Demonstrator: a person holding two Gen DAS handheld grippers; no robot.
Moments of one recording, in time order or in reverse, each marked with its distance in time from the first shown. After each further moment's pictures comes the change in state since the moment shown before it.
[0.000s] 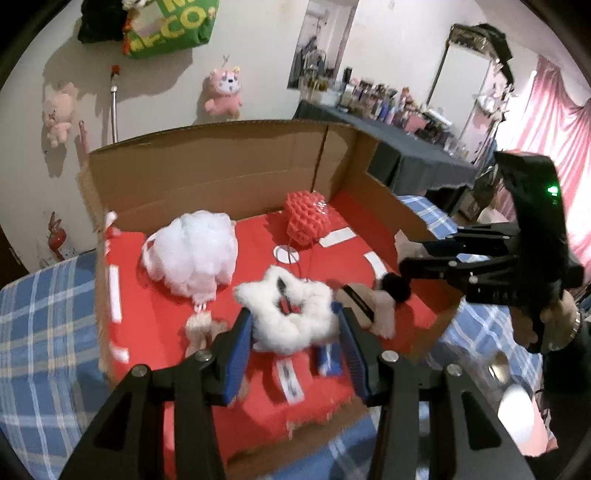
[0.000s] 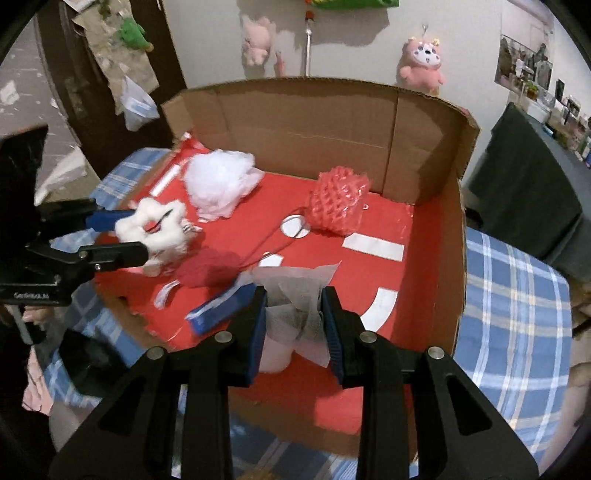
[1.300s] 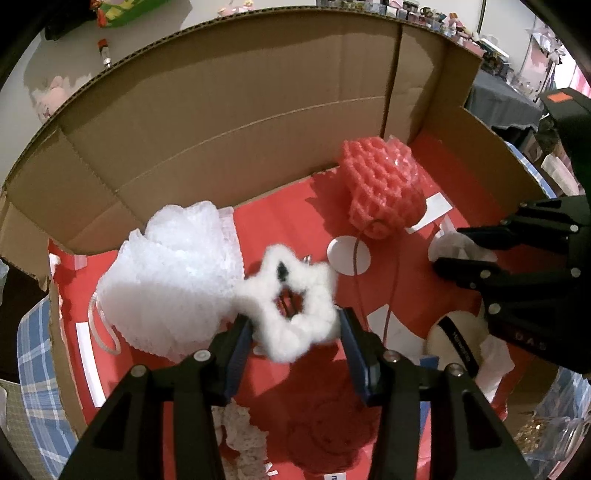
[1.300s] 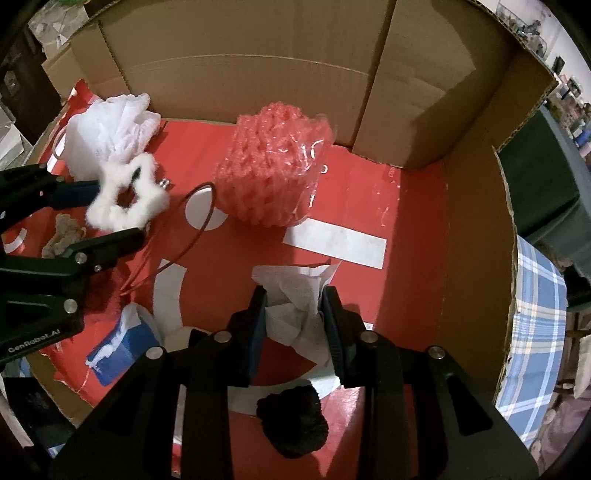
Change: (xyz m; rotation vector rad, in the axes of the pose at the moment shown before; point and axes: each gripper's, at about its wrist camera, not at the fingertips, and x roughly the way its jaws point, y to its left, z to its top) left arm 0.129 0.003 0.044 0.051 0.295 0.247; right arm 0.099 -0.033 0.032 0.044 0.256 -0.152
